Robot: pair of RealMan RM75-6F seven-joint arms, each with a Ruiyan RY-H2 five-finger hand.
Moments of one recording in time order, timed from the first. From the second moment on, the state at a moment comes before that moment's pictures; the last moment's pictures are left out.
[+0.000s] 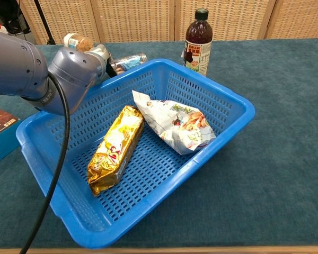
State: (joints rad) left arm -1.39 -2.23 -0.78 -0.10 0.40 0.51 0.52; right arm 0.13 -1.20 0.19 -1.54 -1.29 1.32 0.33
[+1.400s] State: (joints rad) left arm -1.28 -2.02 -0.74 -0.45 0.58 0.74 0.42; right arm 0.13 -1.19 0.17 -1.60 -1.35 1.36 0.31
